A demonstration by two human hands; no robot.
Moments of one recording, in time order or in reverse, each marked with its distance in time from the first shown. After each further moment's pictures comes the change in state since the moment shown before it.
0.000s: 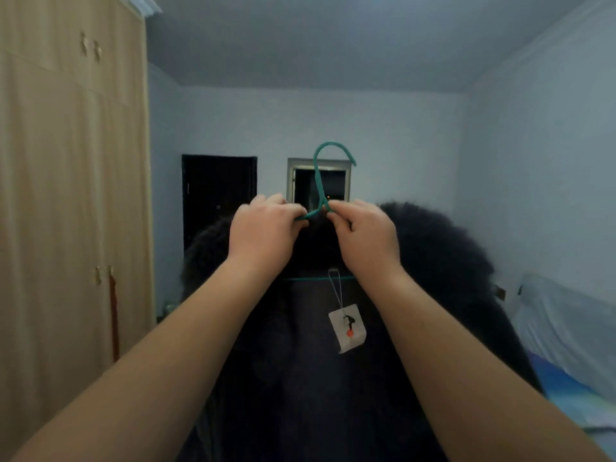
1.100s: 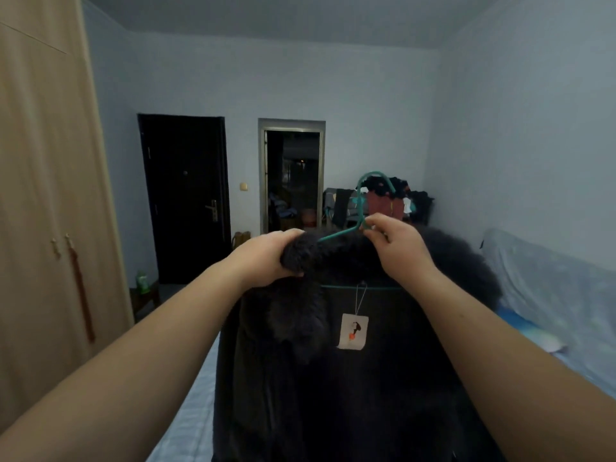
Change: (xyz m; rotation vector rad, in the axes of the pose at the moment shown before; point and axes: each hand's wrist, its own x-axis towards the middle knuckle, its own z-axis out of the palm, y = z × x) left_hand -0.063 -0.010 0.082 -0.509 -0.720 0.058; right_hand -0.078 0.087 -0.025 0.035 -0.278 0.316
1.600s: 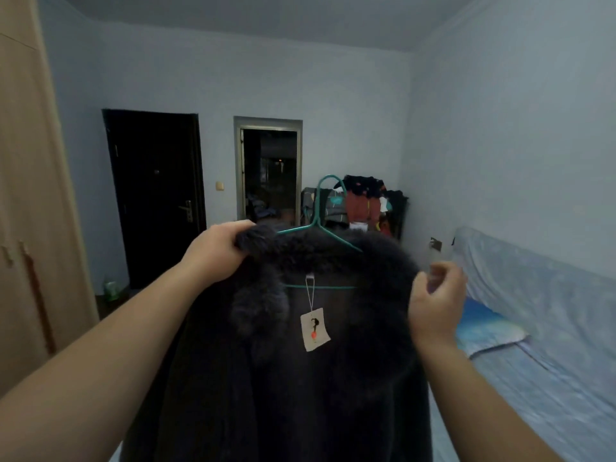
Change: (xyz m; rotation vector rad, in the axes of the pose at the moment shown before) left_hand 0.002 -0.016 -0.003 -0.131 0.234 -0.121; right_hand -0.082 0.079 -0.004 0.080 0.732 0.308
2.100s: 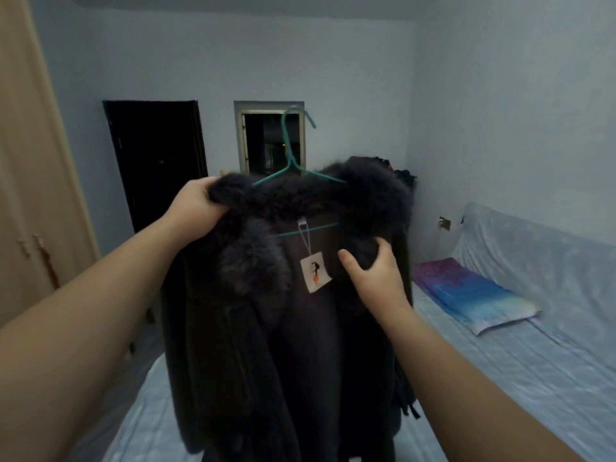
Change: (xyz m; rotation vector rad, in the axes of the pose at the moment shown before) left_hand 0.016 0.001 -0.033 -0.245 0.187 0.040; right_hand -0.032 -0.027 0.044 -0.010 -0.584 0.220
